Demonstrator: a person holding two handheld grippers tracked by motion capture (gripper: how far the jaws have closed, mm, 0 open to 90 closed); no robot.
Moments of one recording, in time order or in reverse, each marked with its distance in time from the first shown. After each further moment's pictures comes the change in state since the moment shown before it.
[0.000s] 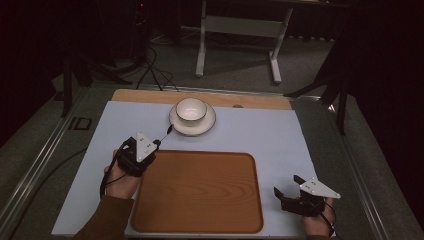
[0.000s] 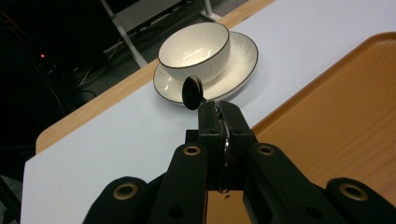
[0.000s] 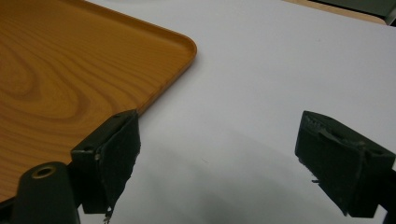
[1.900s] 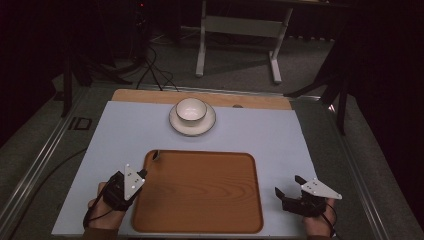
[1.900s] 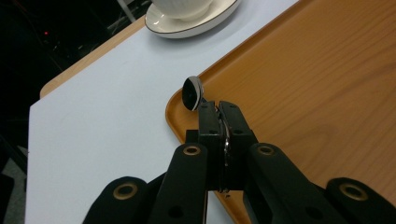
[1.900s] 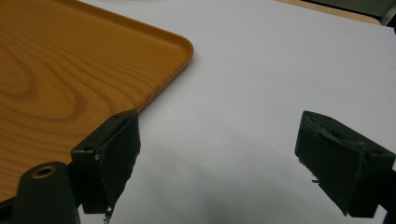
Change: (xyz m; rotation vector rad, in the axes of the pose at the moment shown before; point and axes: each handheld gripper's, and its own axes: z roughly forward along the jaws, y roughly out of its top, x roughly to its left) left arm -0.027 -0.067 -0.037 0.090 0.029 0.044; right arm -0.001 -0.001 -0.002 -0.005 -0.008 0.006
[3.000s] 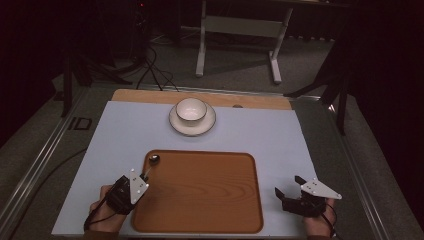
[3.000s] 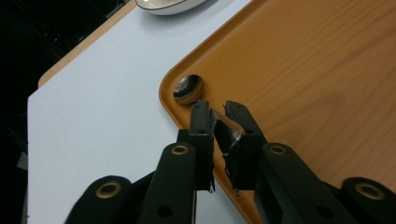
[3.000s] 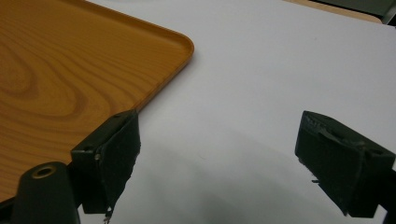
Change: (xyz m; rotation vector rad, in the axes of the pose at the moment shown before) left arm -0.010 -0.012 0.009 0.067 0.010 0.056; right arm 0.000 0.000 0.000 0.005 0.001 -0.005
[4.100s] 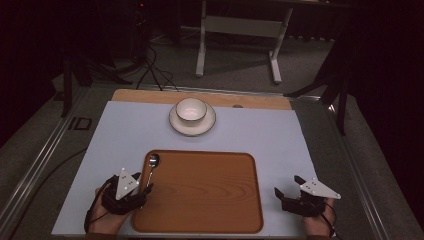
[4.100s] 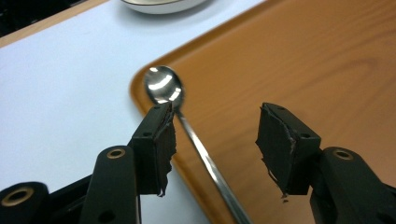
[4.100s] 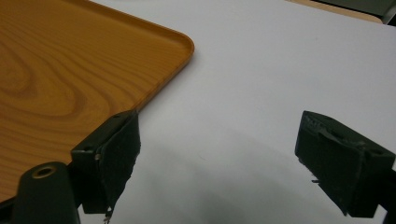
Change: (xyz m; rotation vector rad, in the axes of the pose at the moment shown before) left arm 0.013 -0.013 0.003 -0.078 -0.151 -0.203; right arm 0.001 0.000 0.001 0.003 -0.001 -0.005
